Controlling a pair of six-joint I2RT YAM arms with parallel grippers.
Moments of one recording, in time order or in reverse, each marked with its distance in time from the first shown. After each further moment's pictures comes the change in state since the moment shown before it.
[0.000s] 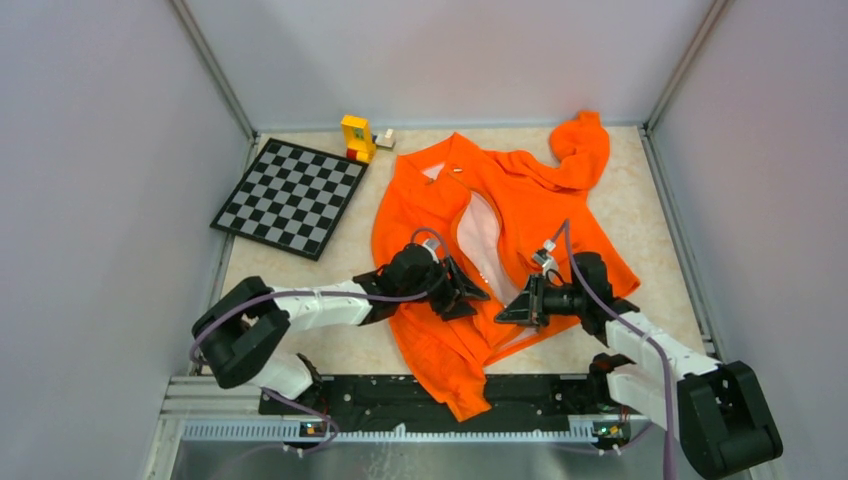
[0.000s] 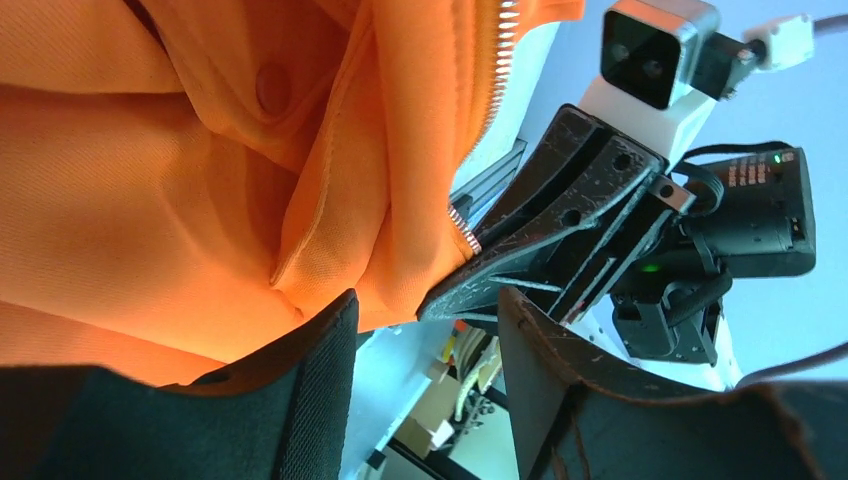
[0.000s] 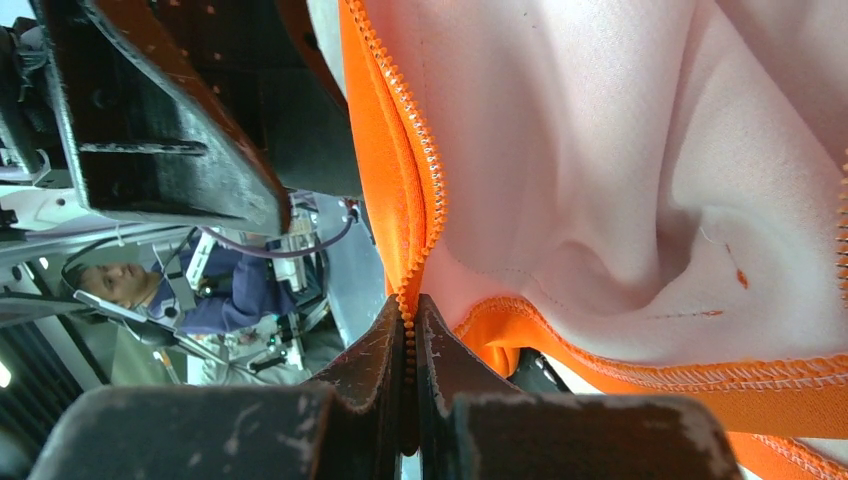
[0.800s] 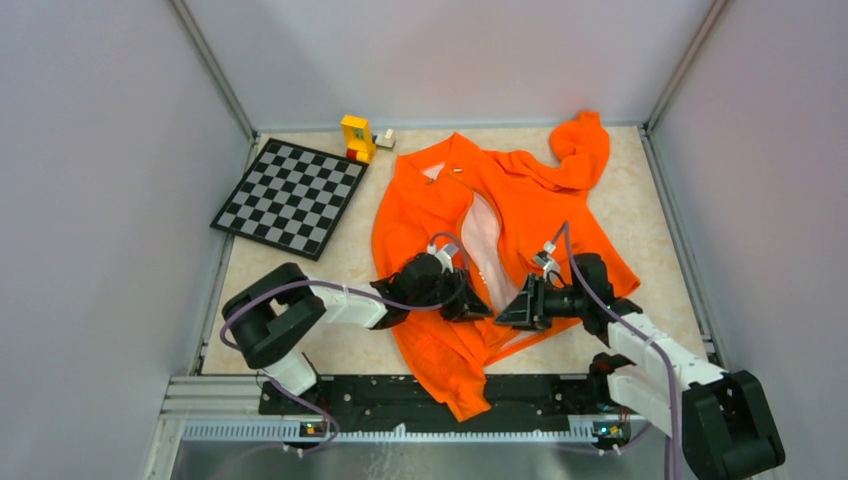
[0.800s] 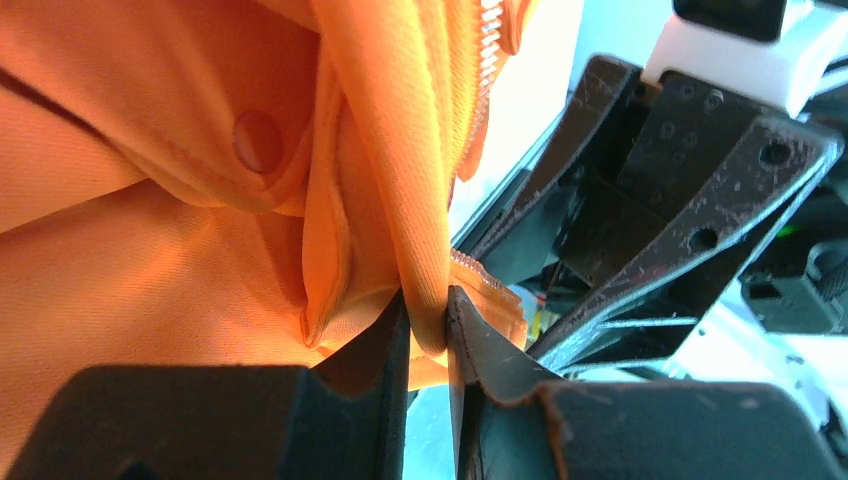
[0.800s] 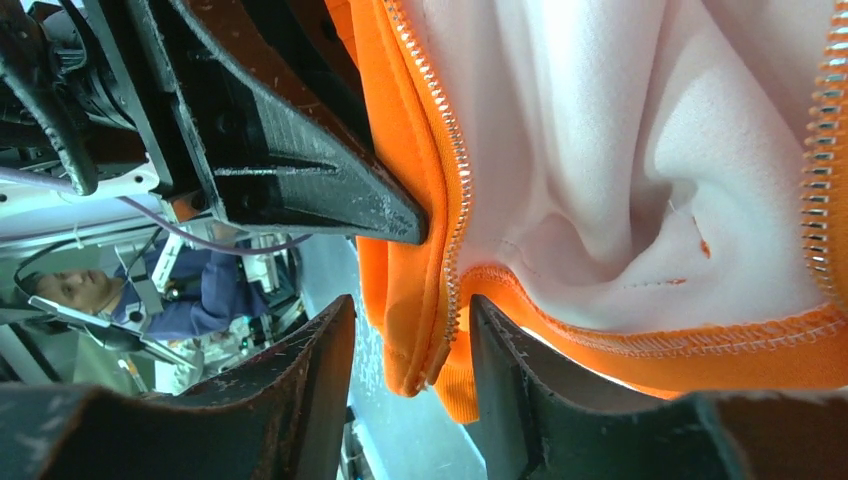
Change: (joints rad) left arm -0.054 0.184 -0.018 0.235 0.022 0.165; right arm 0.008 -0.048 0.022 -0.132 0.043 -0.083
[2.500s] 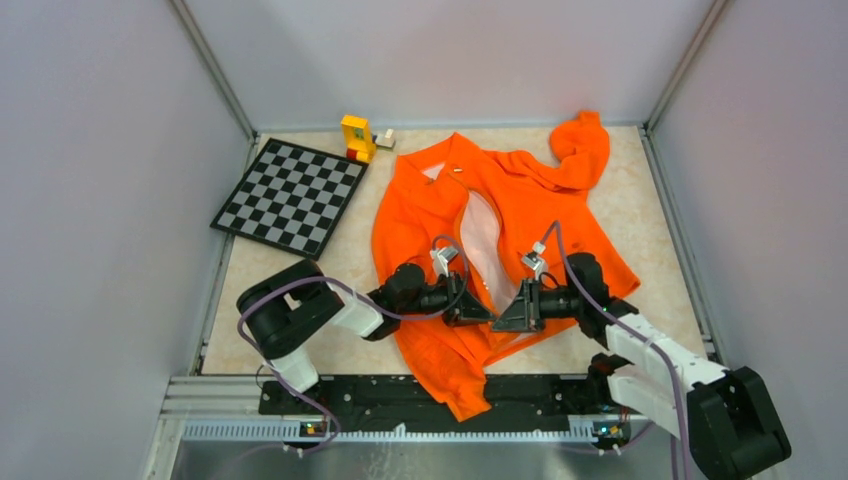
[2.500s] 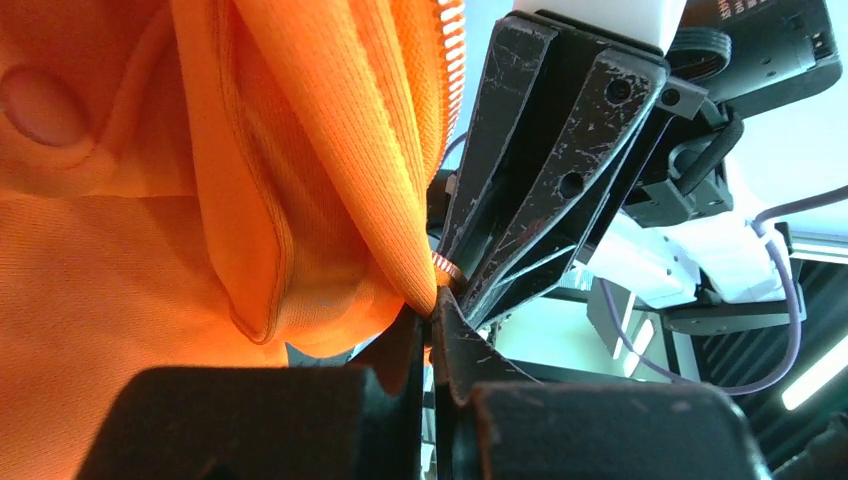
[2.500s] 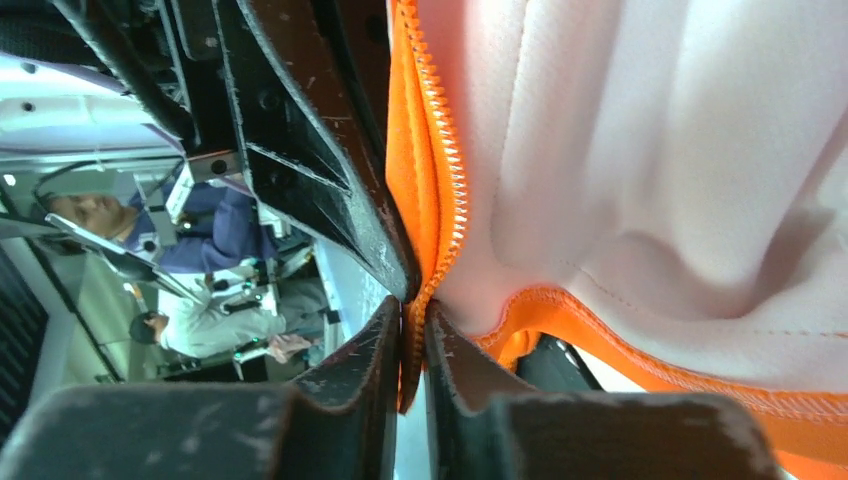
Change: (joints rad) left arm 0.016 0.083 -0.143 0.538 0.181 -0.119; right arm 0.074 -0.008 -0.021 0.130 -0.090 0.047
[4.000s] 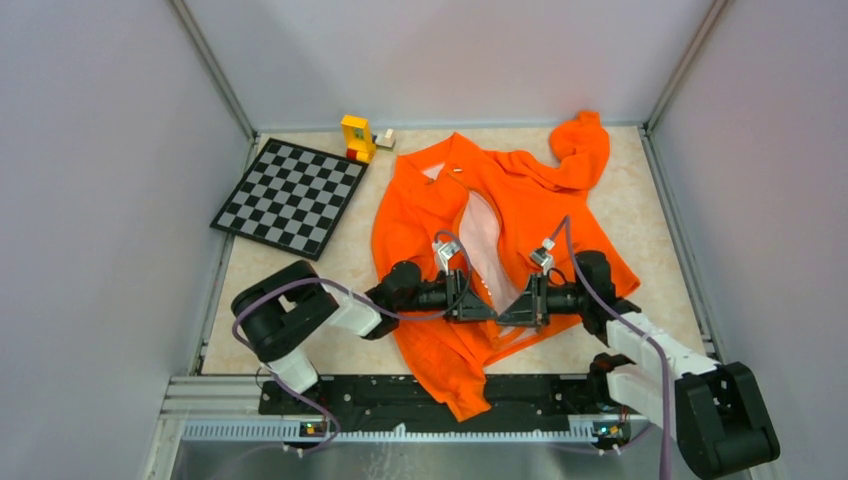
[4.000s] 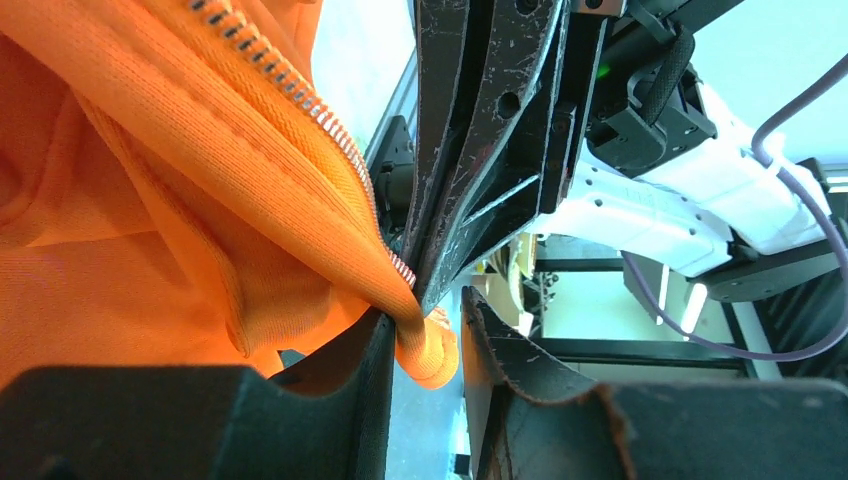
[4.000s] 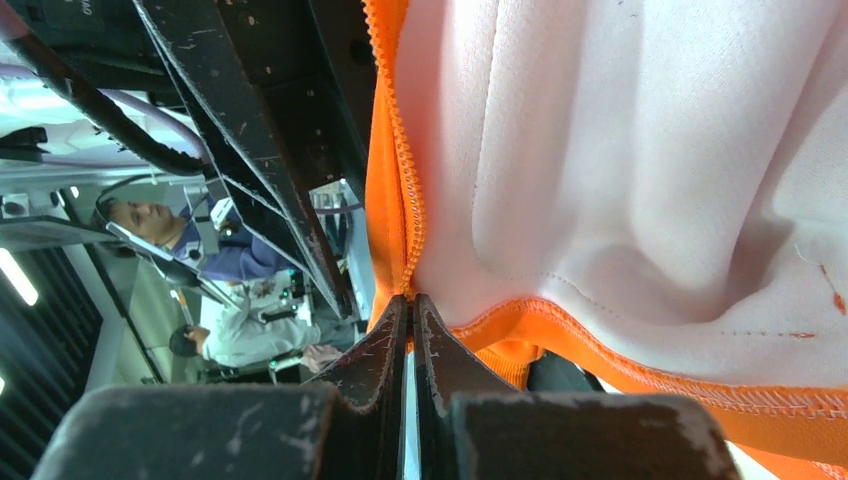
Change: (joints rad) left arm 0.006 -0.040 0.007 -0.011 0.037 0.155; right arm -0.120 0.063 0.001 0.042 -0.107 0.001
